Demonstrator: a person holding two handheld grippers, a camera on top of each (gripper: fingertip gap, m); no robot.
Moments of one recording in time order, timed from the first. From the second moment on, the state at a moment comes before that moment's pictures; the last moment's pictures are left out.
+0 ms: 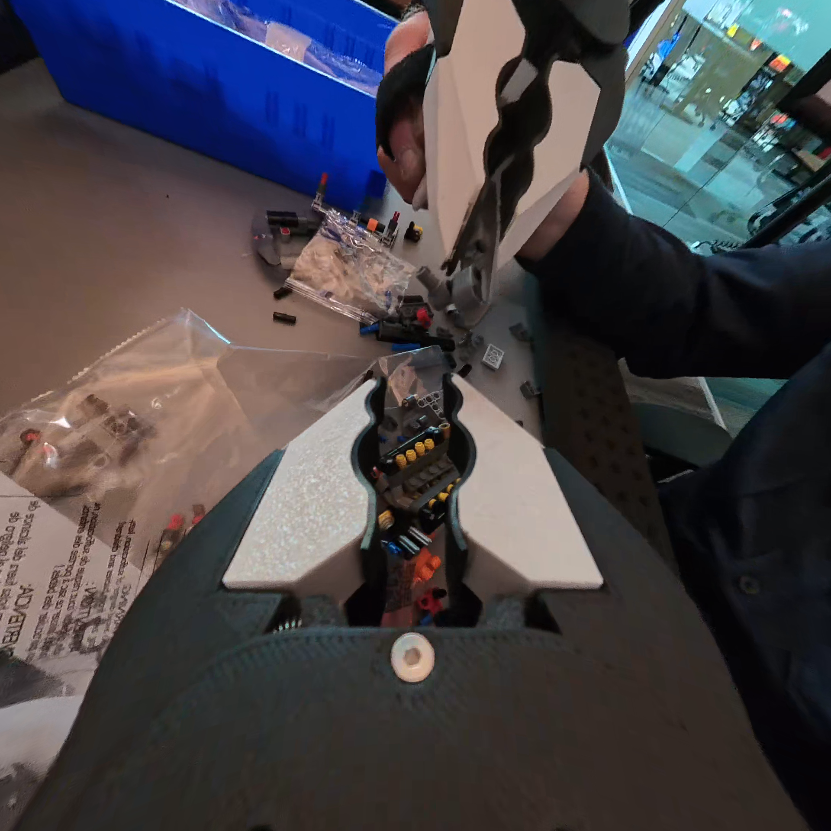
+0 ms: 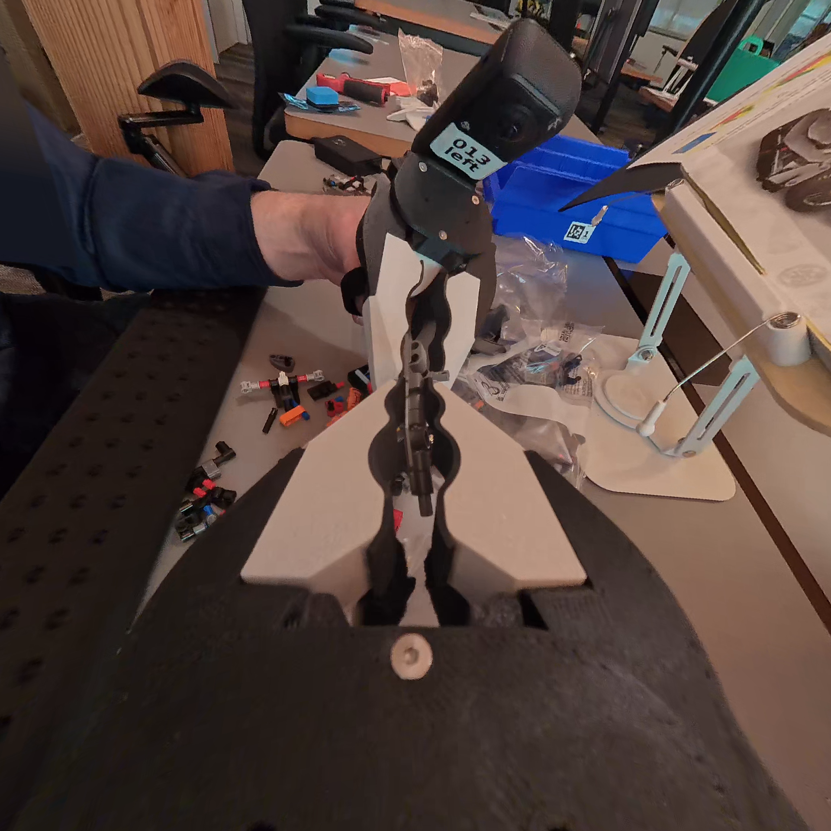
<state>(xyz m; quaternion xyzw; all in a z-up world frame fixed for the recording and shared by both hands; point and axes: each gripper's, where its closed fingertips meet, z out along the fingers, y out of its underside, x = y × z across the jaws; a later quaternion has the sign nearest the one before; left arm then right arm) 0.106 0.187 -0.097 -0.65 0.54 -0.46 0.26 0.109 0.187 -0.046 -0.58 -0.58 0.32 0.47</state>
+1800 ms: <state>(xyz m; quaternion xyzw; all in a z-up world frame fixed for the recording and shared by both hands) 0.106 0.188 -0.055 -0.60 0.49 -0.56 0.31 0.097 0.193 -0.053 -0.54 -0.63 0.15 0.54</state>
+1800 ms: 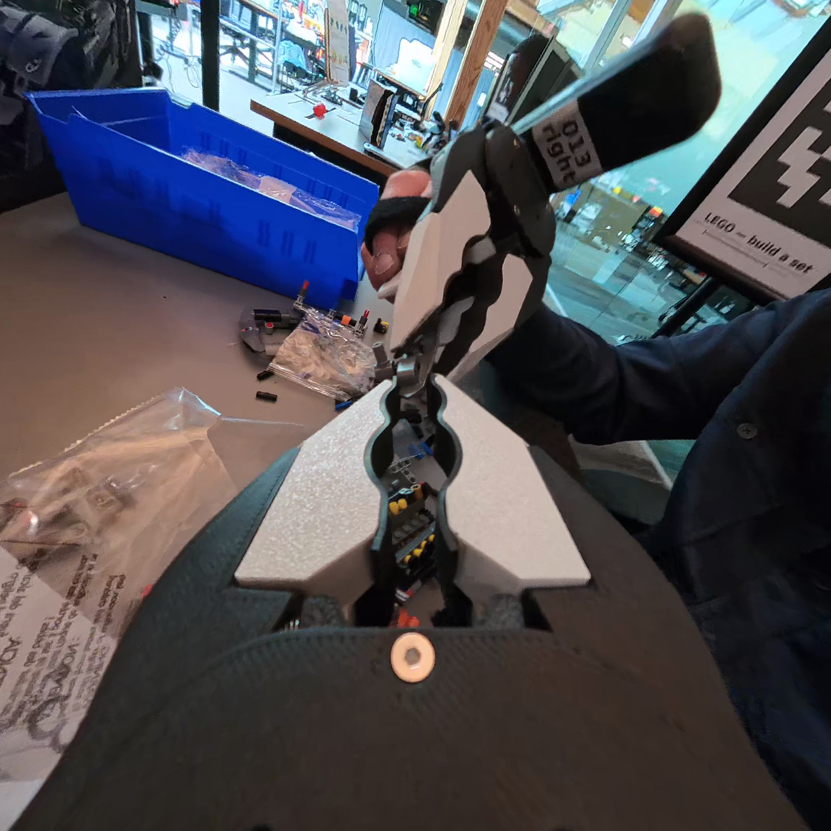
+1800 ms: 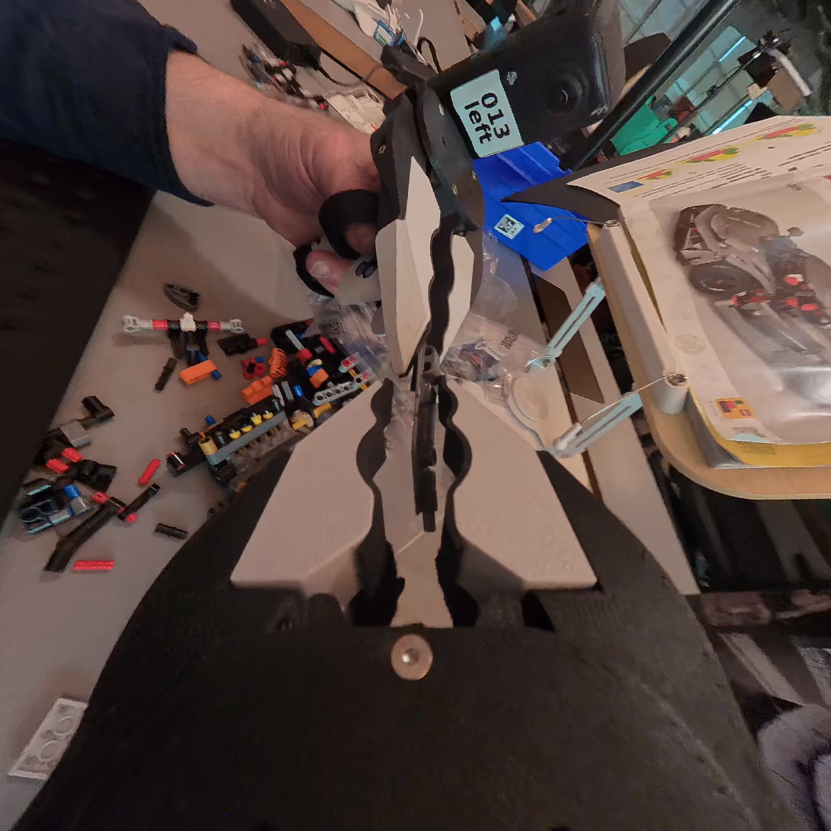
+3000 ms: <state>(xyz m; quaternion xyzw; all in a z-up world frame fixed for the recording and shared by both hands) 0.103 0.201 -0.048 -0.60 0.49 -0.51 0.39 0.102 0.214 -0.067 -0.55 -0.64 0.04 0.54</state>
